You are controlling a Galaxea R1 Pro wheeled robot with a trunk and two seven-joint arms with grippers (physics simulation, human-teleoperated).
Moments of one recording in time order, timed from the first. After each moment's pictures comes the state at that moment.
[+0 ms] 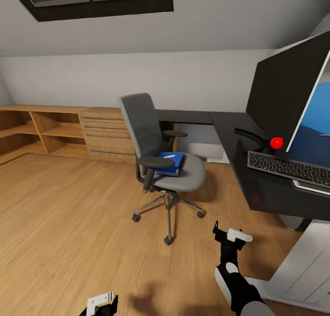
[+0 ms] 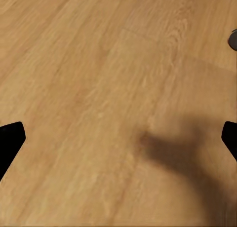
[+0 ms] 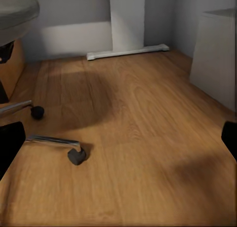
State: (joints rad) left arm -0.09 0.00 -0.06 -0.73 0.26 -0.16 0.06; right arm -0.51 0.10 -0.14 -0.57 0.06 -0.49 -0.36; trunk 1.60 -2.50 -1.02
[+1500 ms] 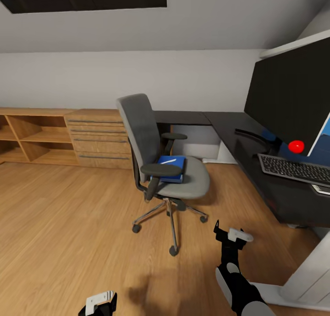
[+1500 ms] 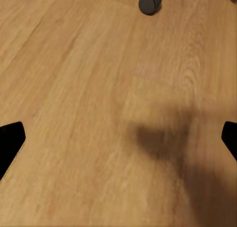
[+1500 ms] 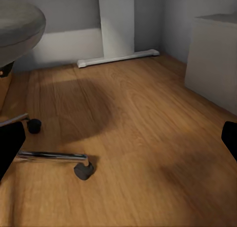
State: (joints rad) left arm -0.09 0.00 -0.07 -0.73 0.26 -0.20 0.07; right arm -0.51 0.10 -0.14 -0.57 0.06 -0.51 -0.36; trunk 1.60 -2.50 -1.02
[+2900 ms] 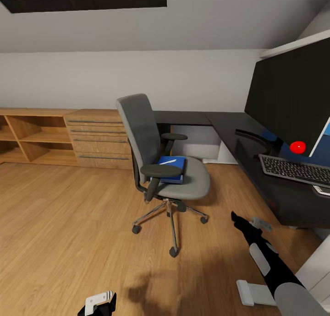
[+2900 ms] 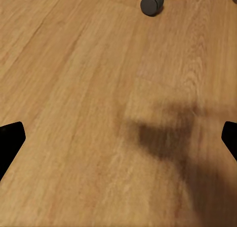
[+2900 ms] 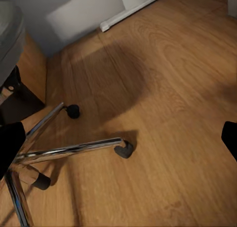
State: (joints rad) left arm -0.09 0.01 -0.07 -0.73 0.27 -0.20 0.07; right arm -0.59 -0.13 -0.16 -0.64 -0.50 -0.08 0.05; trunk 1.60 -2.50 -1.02
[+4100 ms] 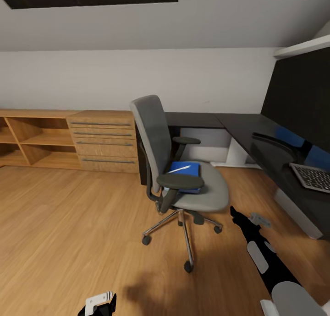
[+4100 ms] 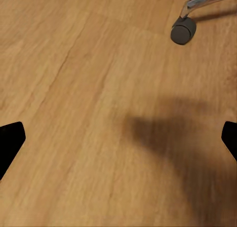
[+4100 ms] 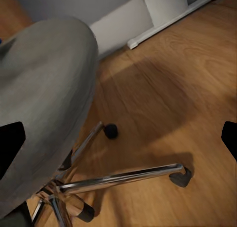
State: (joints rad) left arm -0.09 0.01 -0.07 -0.73 0.27 -0.20 0.07; right arm -0.59 -0.12 -0.17 -0.65 -0.52 -0.15 0.09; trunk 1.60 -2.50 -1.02
